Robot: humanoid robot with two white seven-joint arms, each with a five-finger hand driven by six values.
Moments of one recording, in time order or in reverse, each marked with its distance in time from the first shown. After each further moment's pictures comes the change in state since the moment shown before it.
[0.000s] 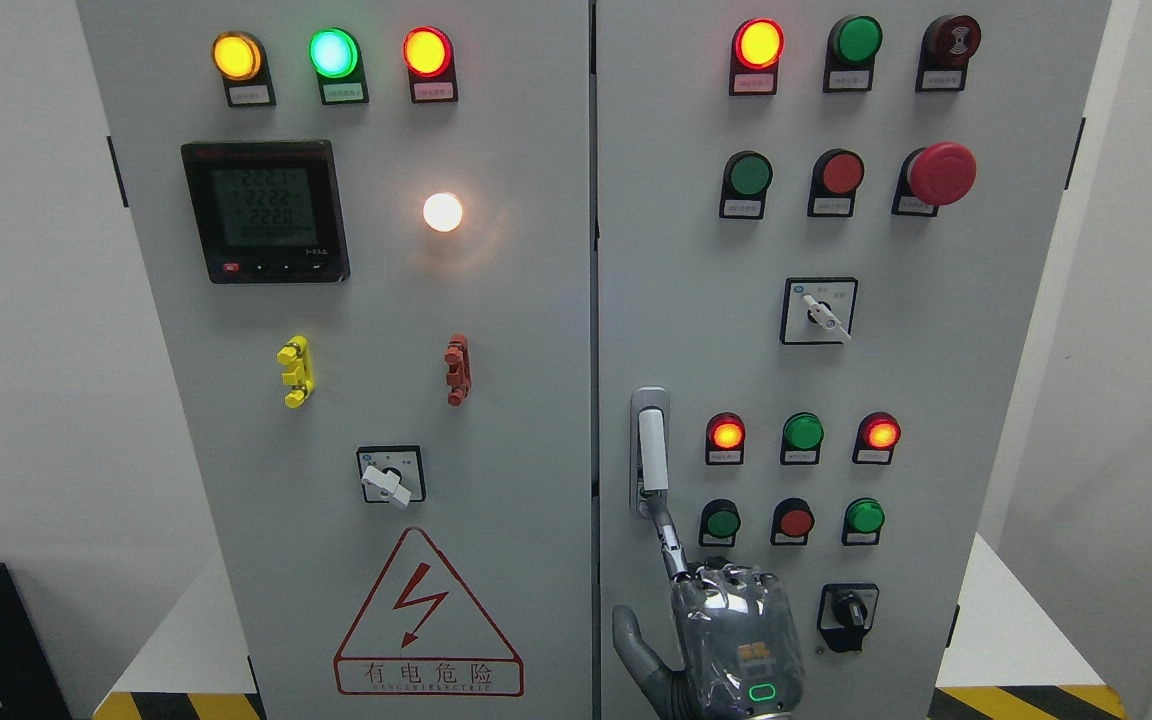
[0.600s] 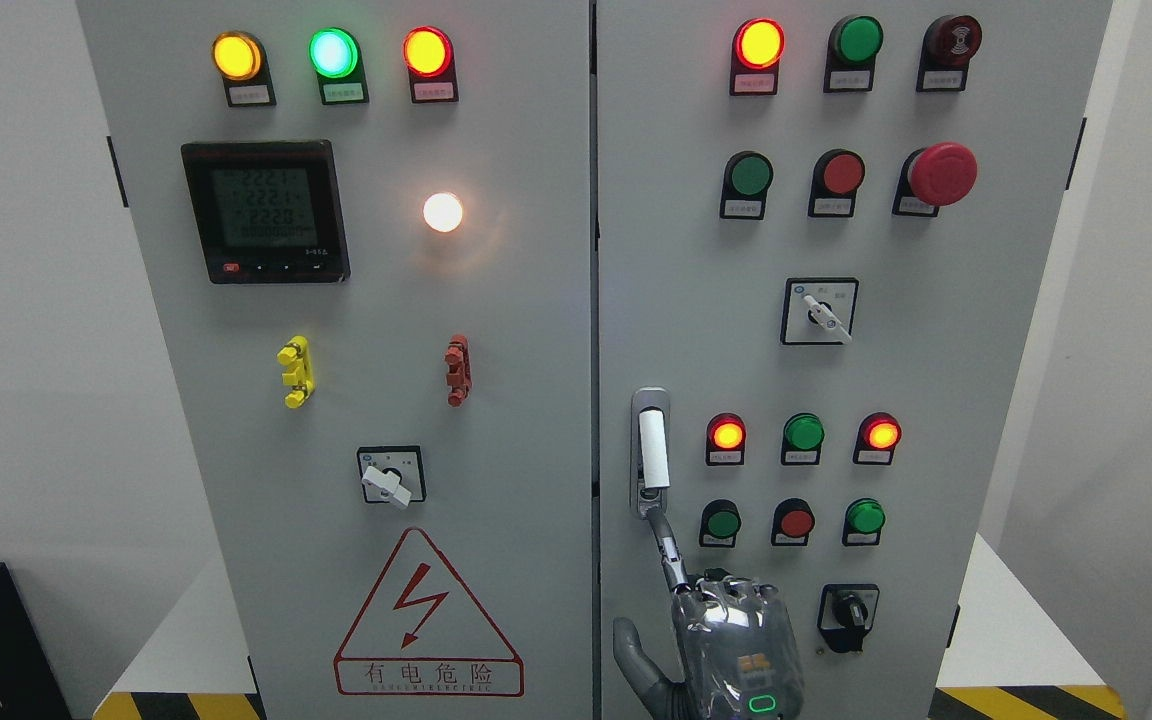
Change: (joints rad) left arm 0.000 0.000 0.000 0.000 0.000 0.000 0.000; right arm 0.011 -0.001 0.000 0.001 0.000 0.000 0.000
